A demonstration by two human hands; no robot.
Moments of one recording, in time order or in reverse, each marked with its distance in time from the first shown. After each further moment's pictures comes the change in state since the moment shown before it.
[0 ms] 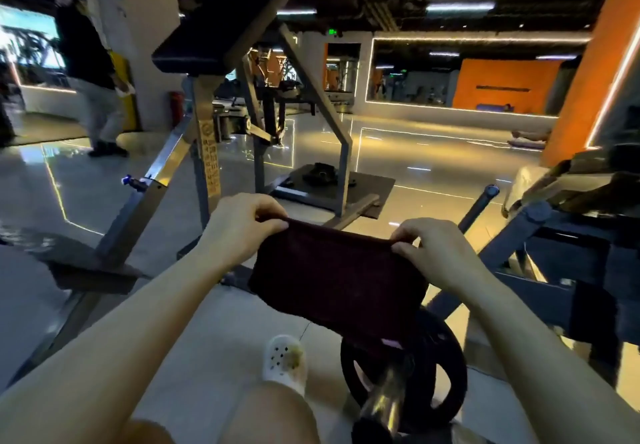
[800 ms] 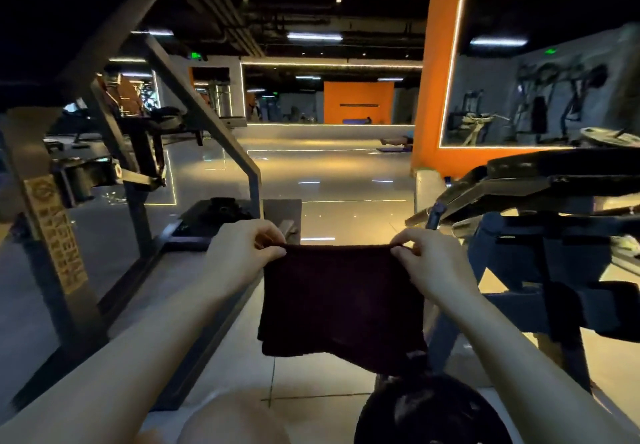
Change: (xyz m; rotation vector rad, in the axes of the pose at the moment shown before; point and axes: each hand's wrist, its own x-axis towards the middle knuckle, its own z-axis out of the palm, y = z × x) left_hand 0.217 -0.068 0.083 -0.140 -0.184 0.370; right_hand 0.127 0.026 0.051 -0.110 0.406 0.476
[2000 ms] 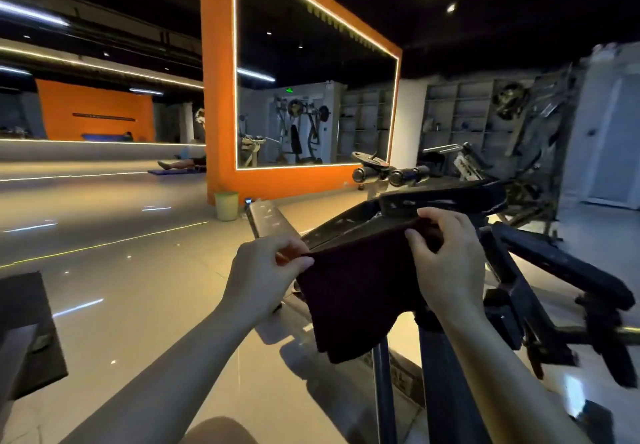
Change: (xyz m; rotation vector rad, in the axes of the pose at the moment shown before) left_hand 0.358 -0.041 0.205 -0.737 -0.288 0.509; right_hand 0.227 0.046 0.084 -0.255 0.879 0.334
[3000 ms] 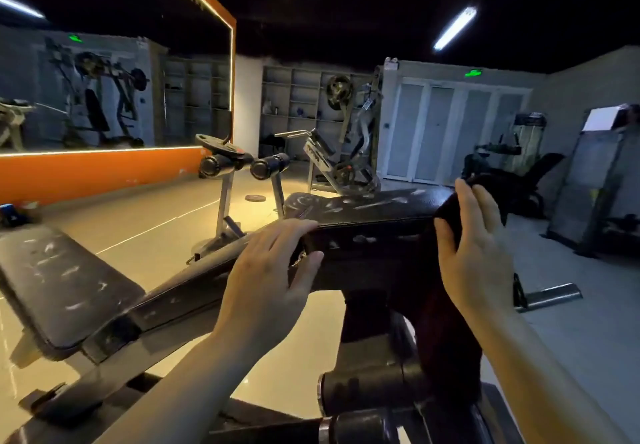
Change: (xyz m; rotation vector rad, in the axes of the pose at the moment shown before) left_hand 0.250 -0.108 0.217 -0.231 -0.114 0.514; right_hand 0.157 0.169 0.089 -0.788 0.350 -0.047
